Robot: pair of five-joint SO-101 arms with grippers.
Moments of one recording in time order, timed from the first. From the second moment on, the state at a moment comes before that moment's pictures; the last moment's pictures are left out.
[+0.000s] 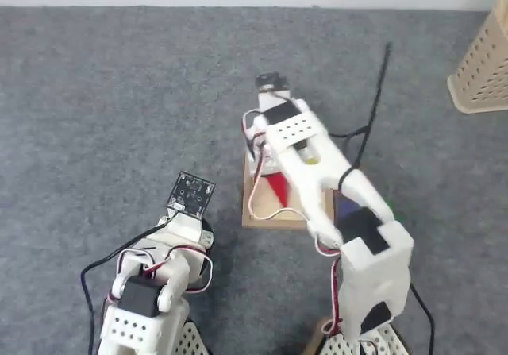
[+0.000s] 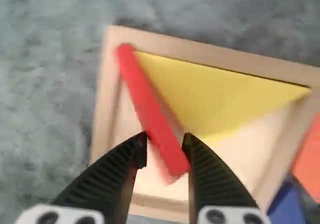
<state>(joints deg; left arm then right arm) 9.1 -103.4 97.6 72.0 -0.7 -30.5 19.7 -1.0 73.1 -18.4</state>
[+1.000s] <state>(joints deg) 9.1 -103.4 97.6 72.0 -0.7 -27.4 21.5 -1.3 75.2 -18.6</state>
